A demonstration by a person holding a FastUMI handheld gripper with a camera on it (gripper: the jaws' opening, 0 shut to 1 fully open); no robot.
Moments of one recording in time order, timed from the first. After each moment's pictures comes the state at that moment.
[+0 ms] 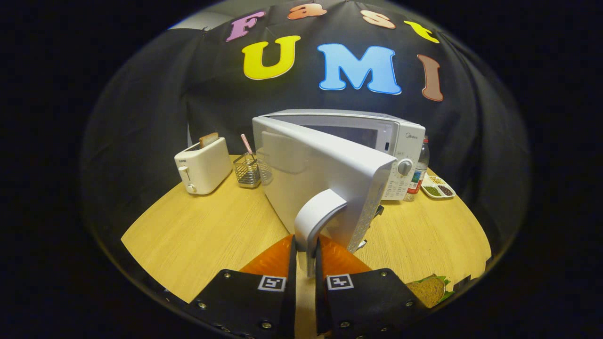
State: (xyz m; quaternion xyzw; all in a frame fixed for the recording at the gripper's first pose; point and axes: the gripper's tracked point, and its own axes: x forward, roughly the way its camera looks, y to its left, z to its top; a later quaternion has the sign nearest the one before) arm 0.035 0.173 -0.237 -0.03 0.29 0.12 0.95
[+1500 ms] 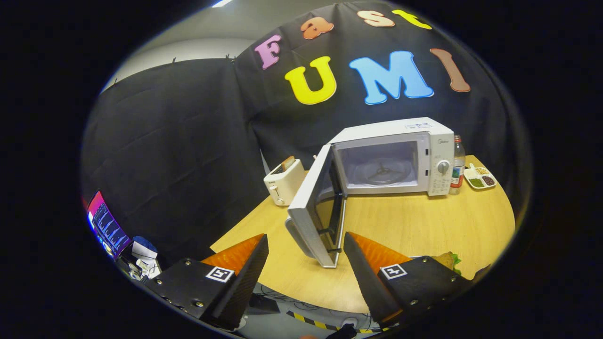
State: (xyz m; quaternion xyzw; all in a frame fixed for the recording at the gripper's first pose) arm -0.066 0.156 -0.128 0.10 0.28 0.29 0.91
